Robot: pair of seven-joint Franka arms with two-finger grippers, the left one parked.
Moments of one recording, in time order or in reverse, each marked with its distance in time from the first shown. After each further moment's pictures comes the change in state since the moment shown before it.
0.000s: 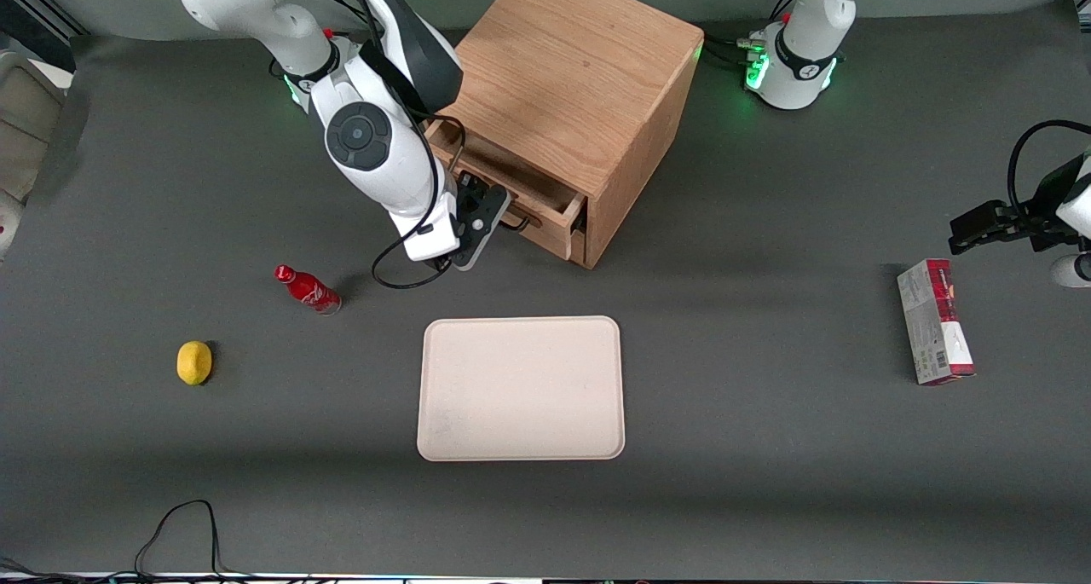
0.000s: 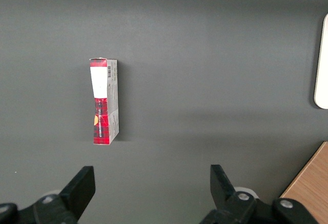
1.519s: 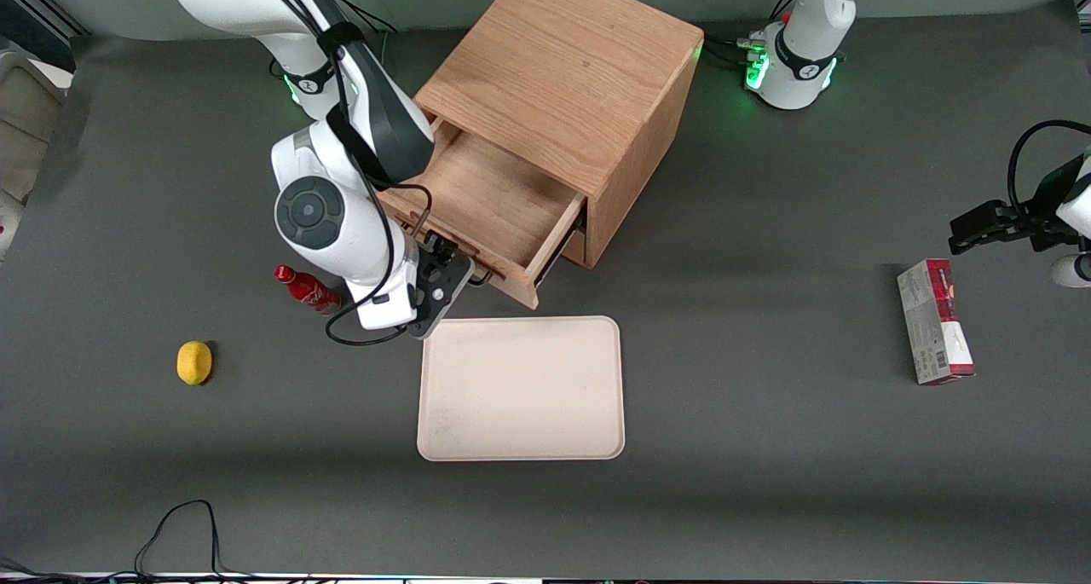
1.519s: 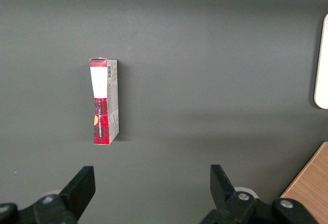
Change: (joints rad) arm -0.140 0.172 -0.008 0.253 -0.041 -0.098 -0.058
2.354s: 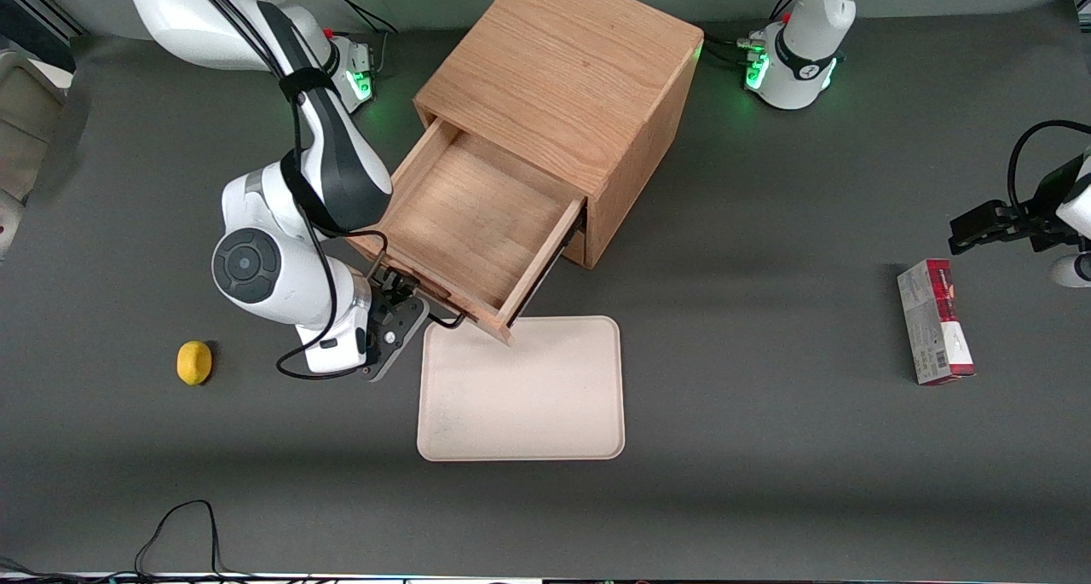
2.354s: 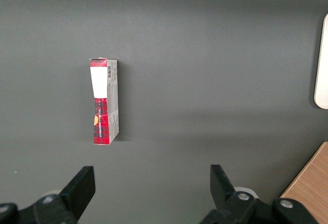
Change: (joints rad) arm -0.096 0.063 -0.001 0.085 0.000 -0.025 -0.057
